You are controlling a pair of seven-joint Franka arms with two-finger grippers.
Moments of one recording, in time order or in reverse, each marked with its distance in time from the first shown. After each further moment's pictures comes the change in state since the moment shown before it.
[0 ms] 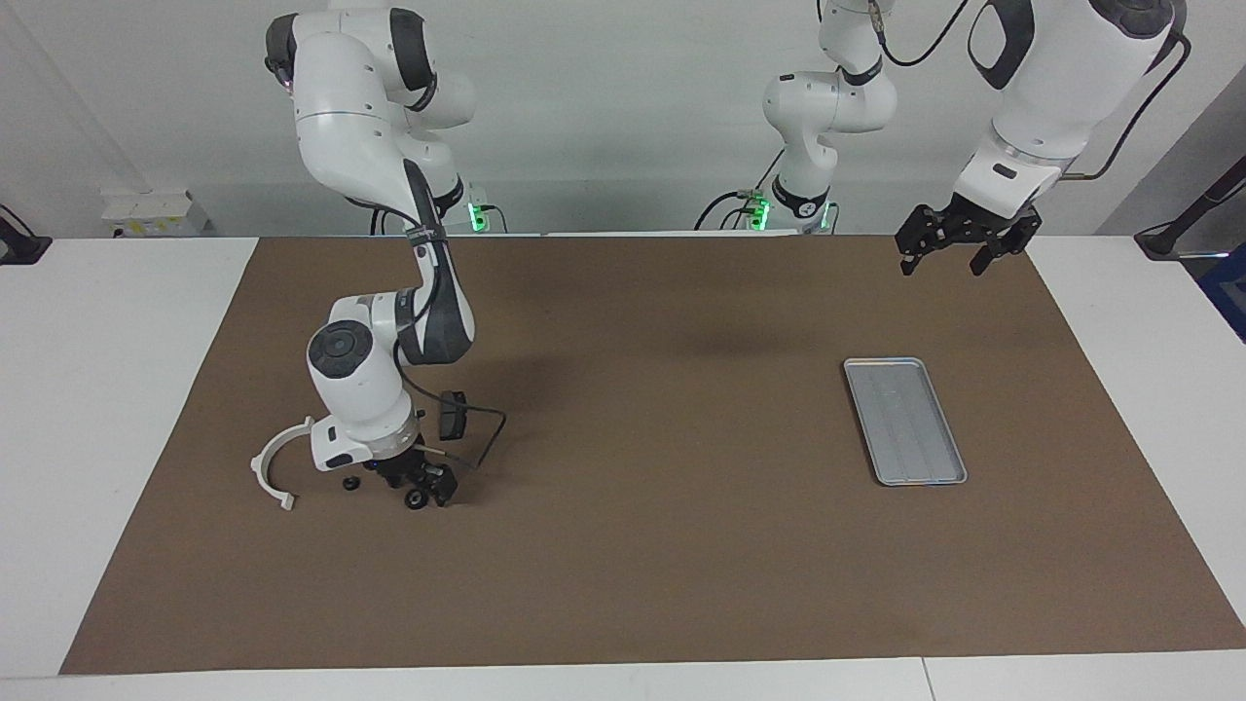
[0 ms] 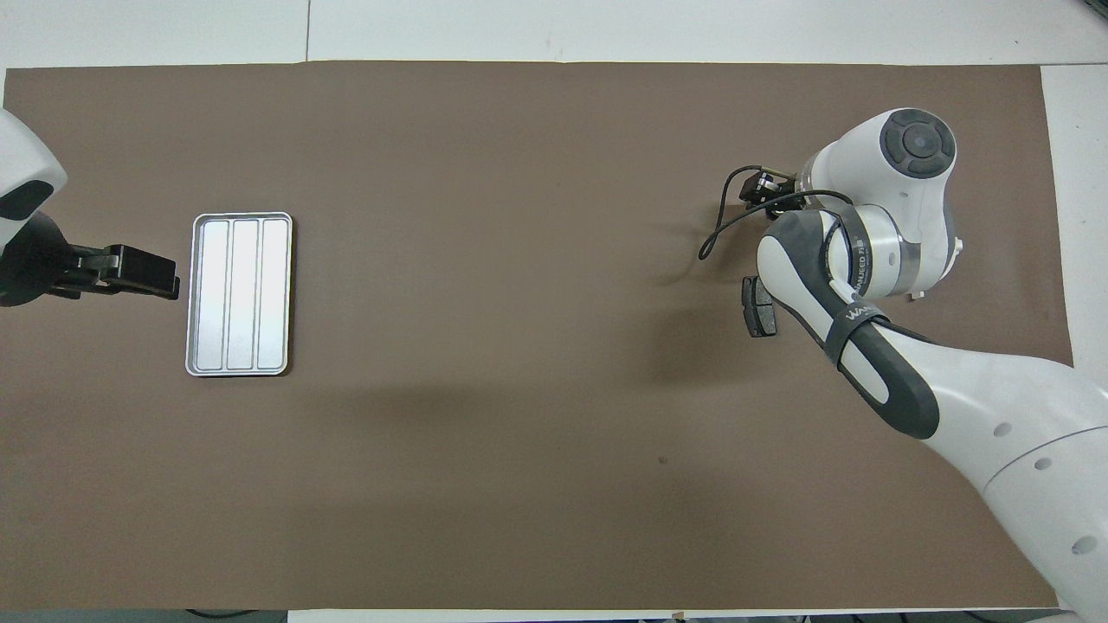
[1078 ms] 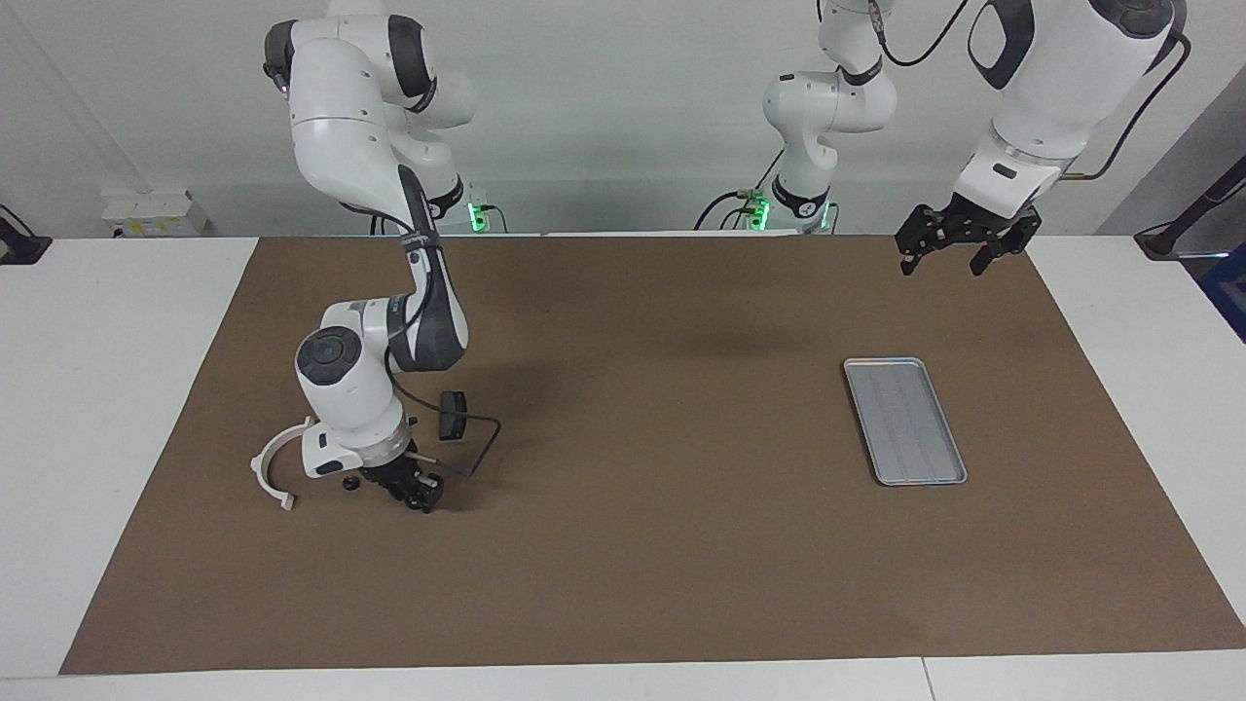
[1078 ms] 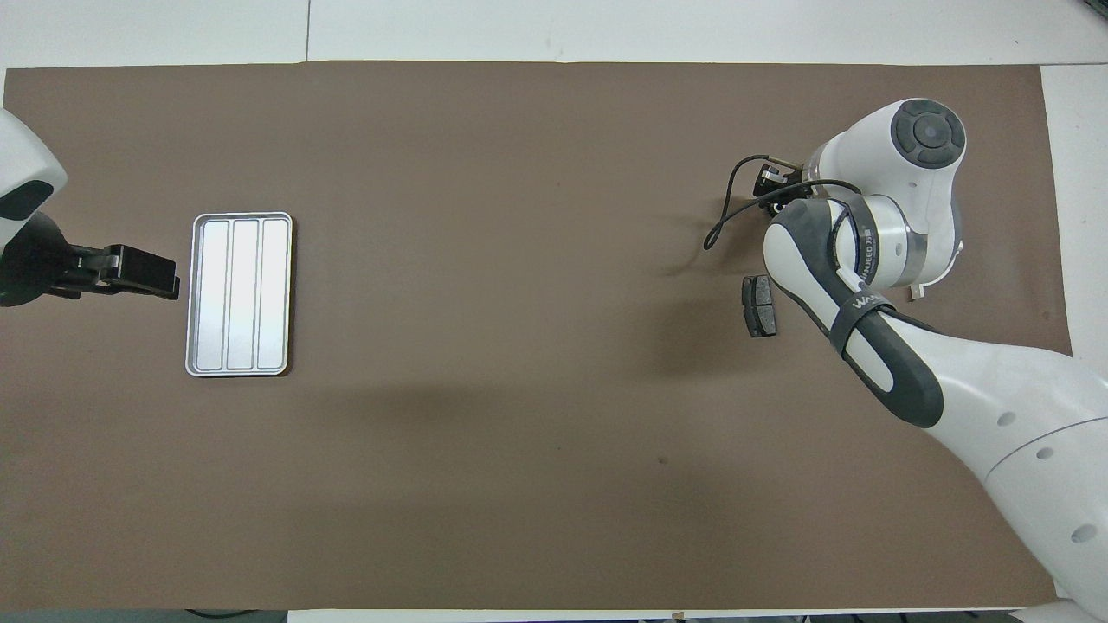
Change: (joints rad) left arm 0.000 0.000 0.000 0.000 0.000 0.000 0.000; right arm -0.010 0.025 0.000 0.038 0.014 -0.010 0.000
